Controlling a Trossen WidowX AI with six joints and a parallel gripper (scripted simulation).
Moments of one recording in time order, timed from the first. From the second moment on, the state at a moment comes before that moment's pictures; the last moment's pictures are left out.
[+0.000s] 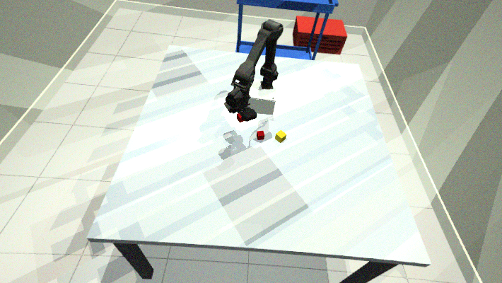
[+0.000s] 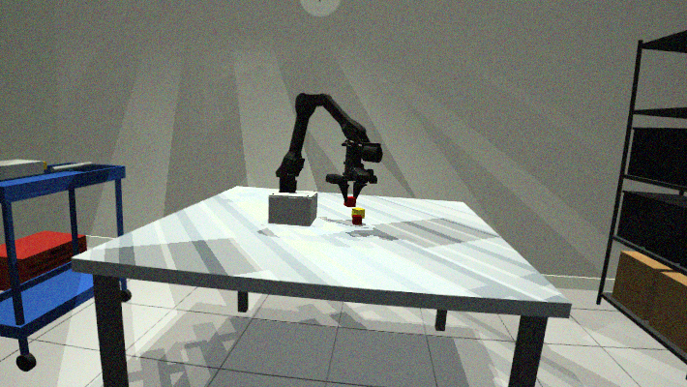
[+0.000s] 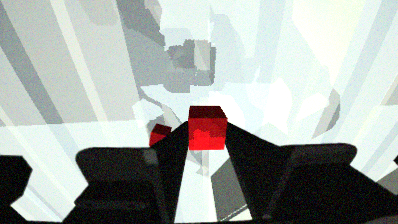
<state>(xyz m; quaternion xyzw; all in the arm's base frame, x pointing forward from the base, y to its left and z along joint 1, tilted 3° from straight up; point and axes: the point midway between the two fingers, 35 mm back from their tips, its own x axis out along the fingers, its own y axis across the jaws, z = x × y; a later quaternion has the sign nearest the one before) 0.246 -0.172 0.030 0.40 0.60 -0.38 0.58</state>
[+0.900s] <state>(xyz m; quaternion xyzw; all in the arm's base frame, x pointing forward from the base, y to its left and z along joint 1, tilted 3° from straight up) 0.279 -0.119 0.040 0.44 0.57 -0.41 0.56</state>
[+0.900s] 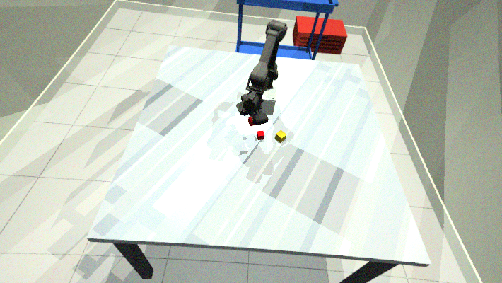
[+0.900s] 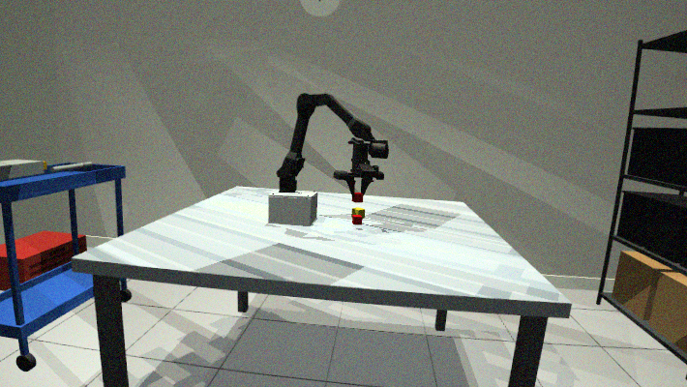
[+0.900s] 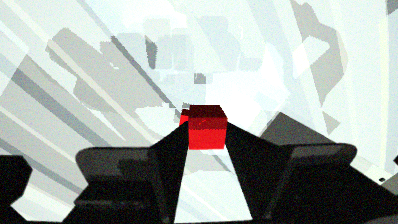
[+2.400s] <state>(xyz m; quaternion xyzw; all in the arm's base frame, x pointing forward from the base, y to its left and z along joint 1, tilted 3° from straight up) 0.304 0.008 0.020 0.53 0.49 -0.50 0.47</state>
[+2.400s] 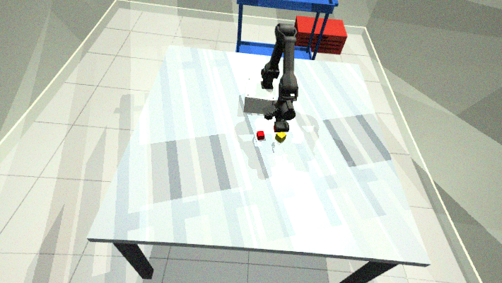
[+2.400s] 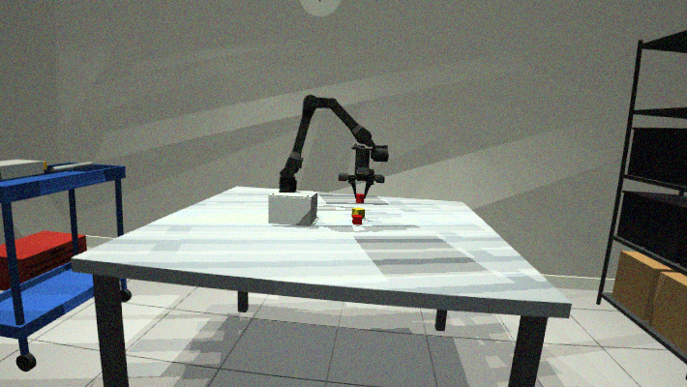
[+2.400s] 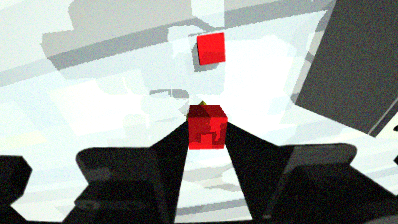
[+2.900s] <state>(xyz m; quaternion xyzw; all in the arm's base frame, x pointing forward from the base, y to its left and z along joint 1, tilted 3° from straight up) 0.304 0.018 0.015 0.54 0.48 -0.51 0.46</state>
